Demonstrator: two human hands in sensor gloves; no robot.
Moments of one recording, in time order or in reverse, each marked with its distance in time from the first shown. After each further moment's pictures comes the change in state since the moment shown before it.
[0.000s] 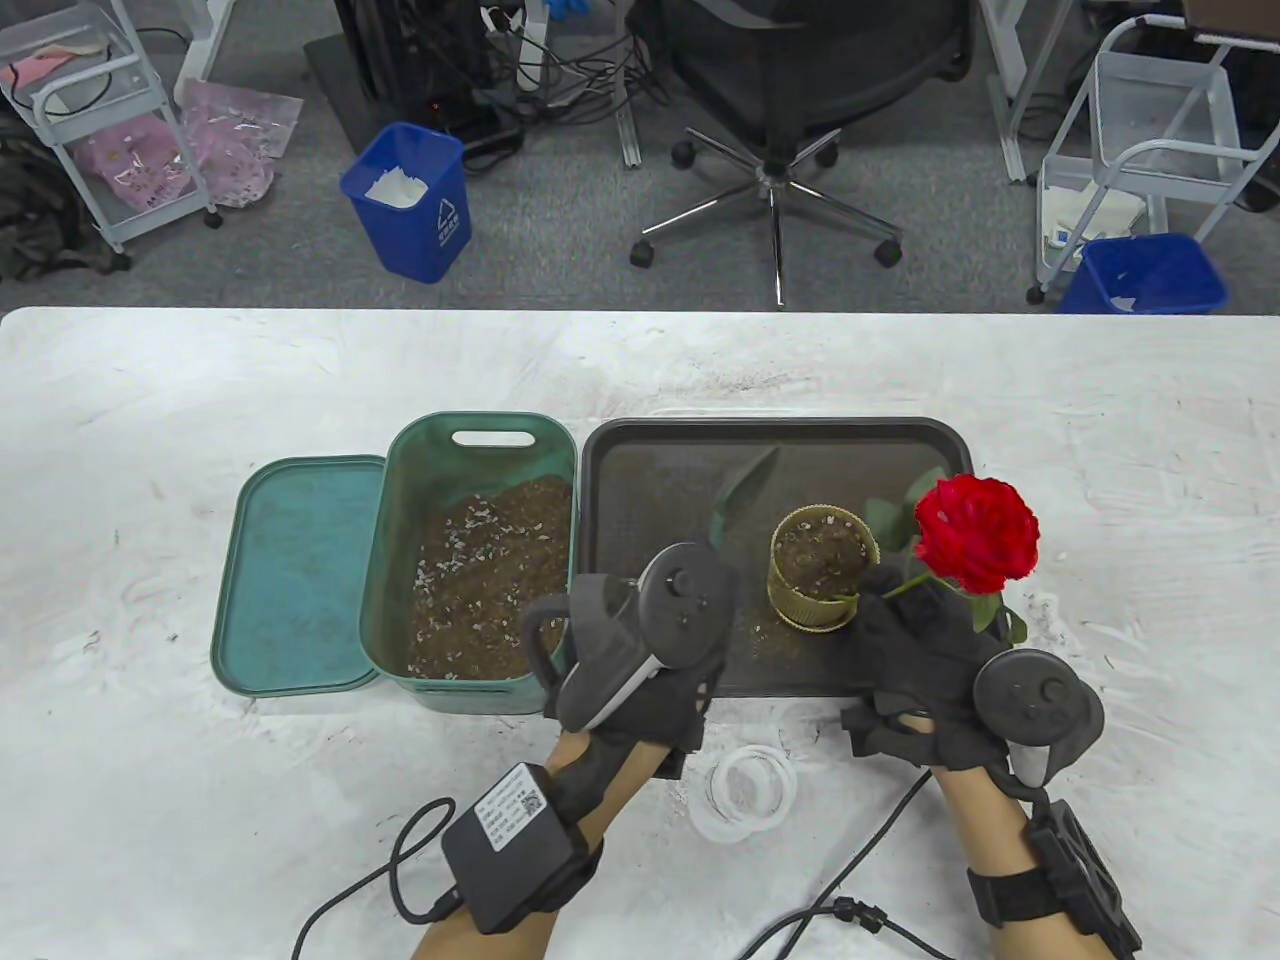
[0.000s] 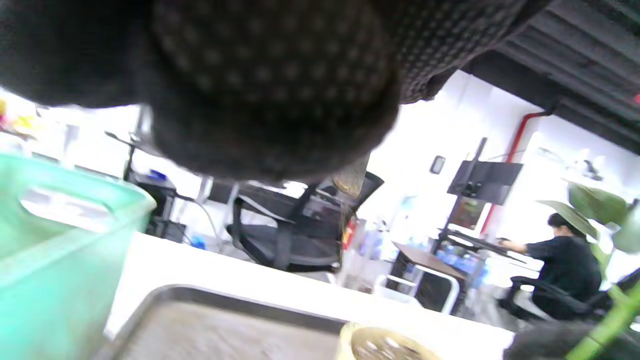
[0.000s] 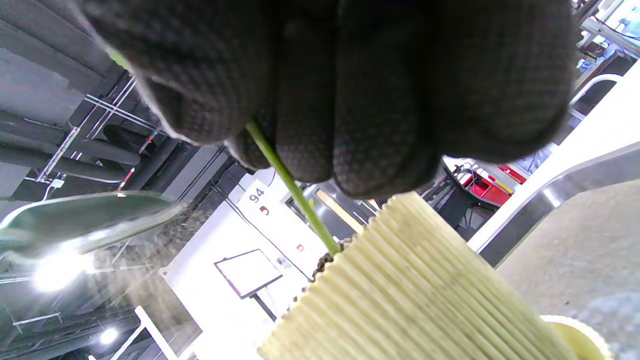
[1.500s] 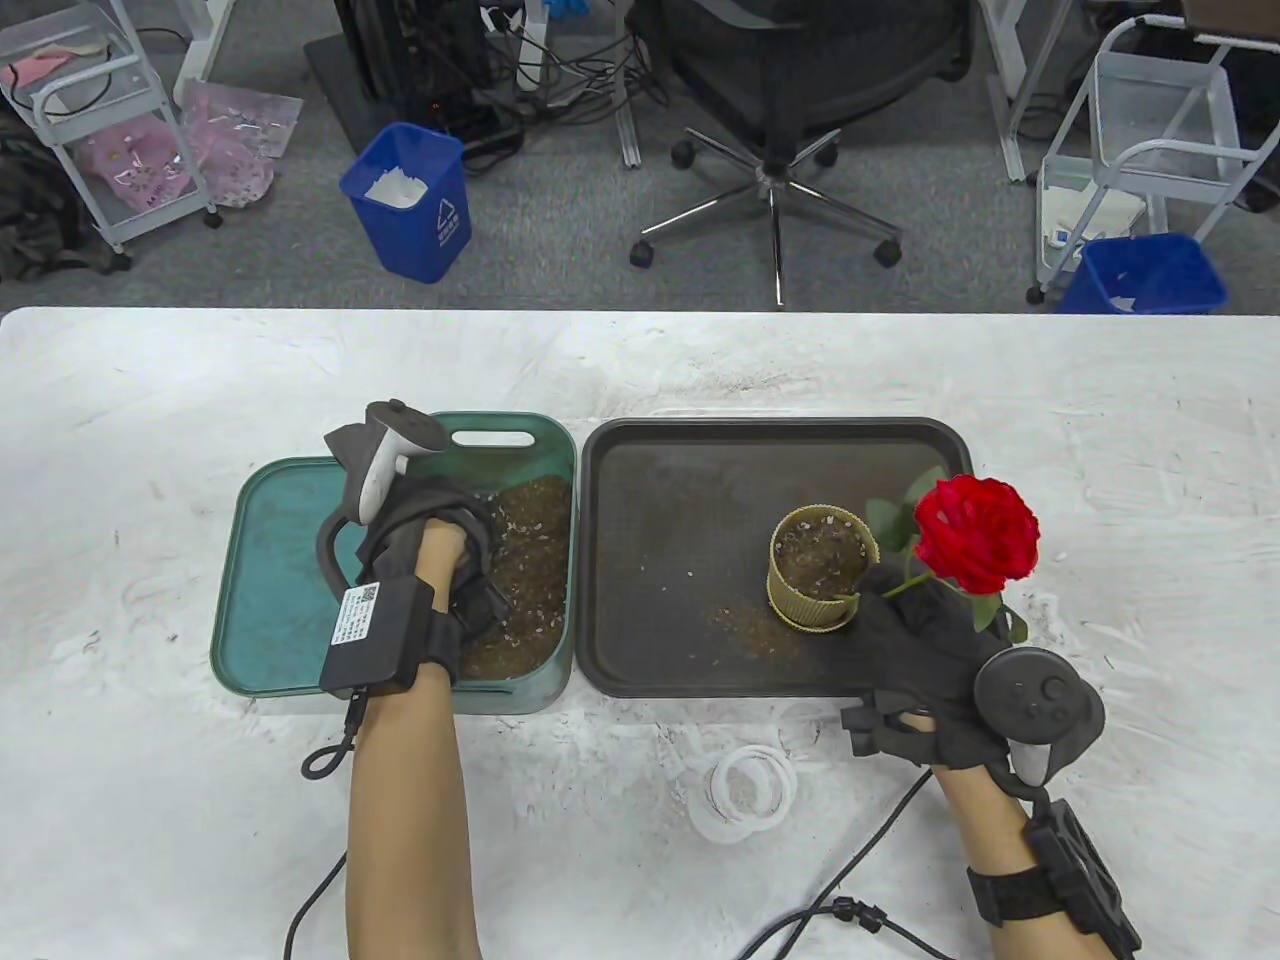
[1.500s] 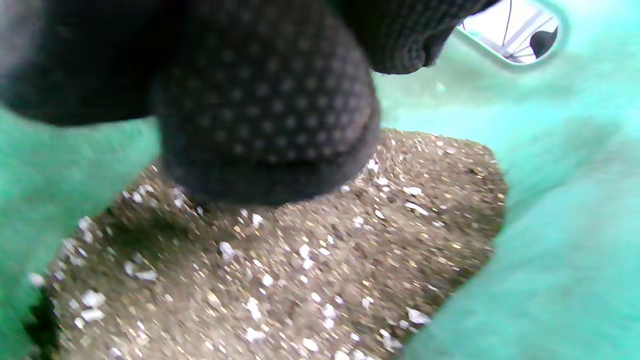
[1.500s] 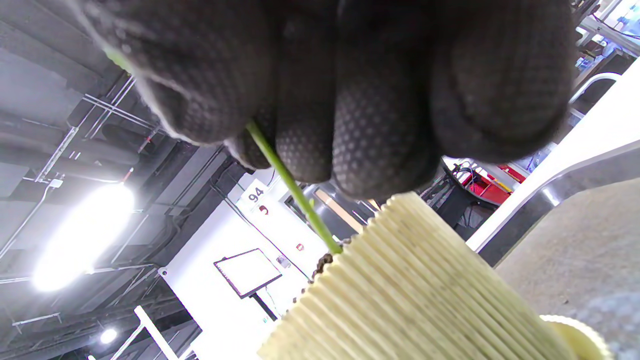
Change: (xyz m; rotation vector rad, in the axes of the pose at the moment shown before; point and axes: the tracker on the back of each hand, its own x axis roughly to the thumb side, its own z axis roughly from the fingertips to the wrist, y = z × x) left_hand -0.213 -0.076 -0.103 -0.710 0.801 0.224; right_hand 0.001 0.000 -0.001 0.002 0.003 -0.001
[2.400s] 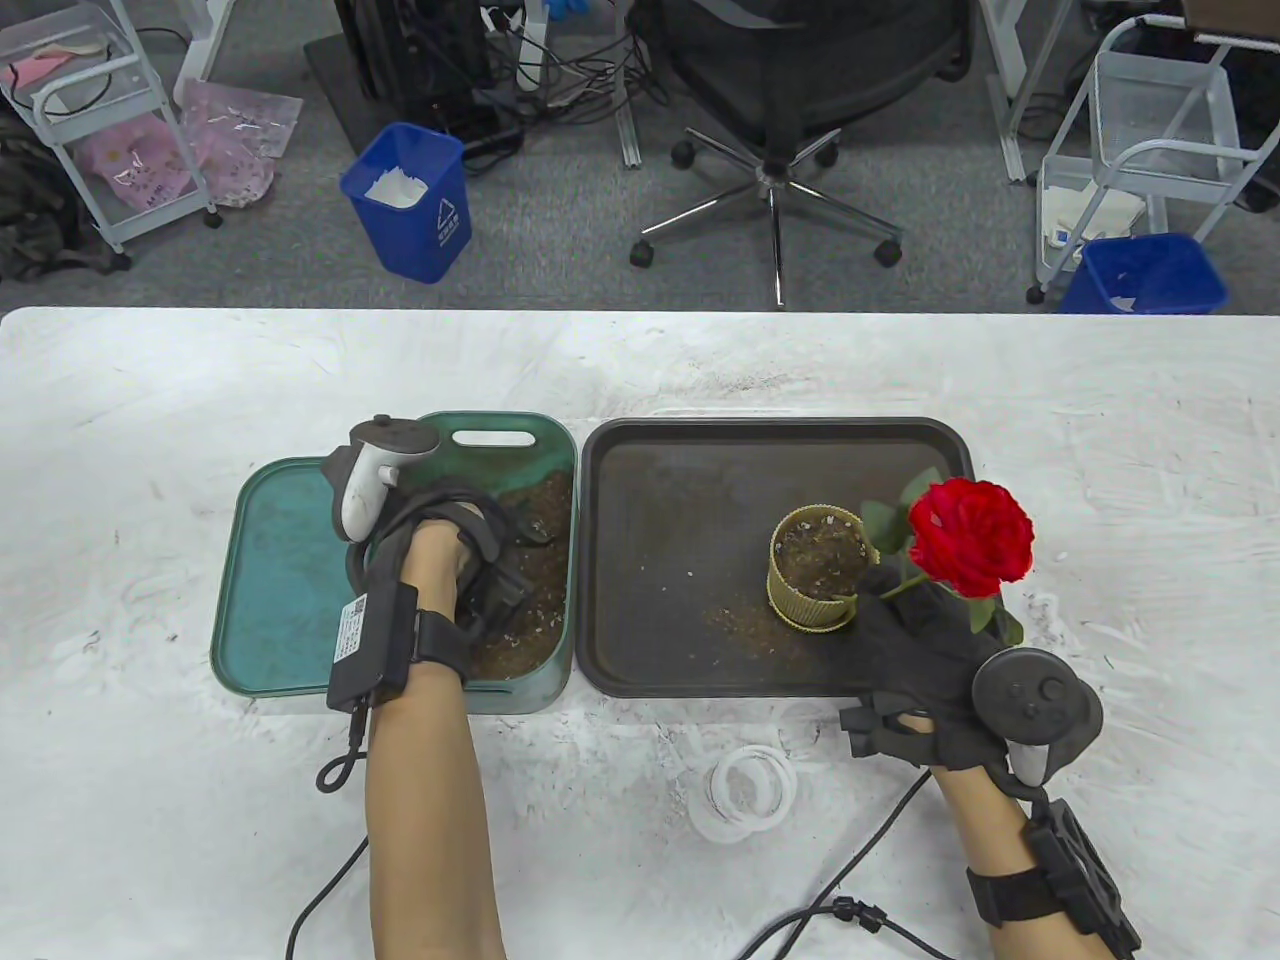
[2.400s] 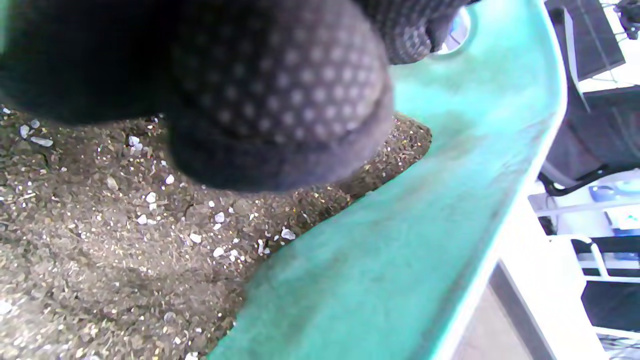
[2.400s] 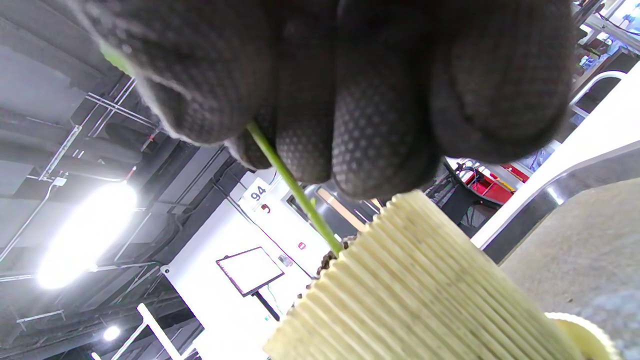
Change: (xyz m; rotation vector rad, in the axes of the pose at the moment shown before) left_hand -0.003 -0.011 0.001 -0.196 -0.128 0.275; right_hand 0.001 0.002 0.001 0.005 -0.006 -0.001
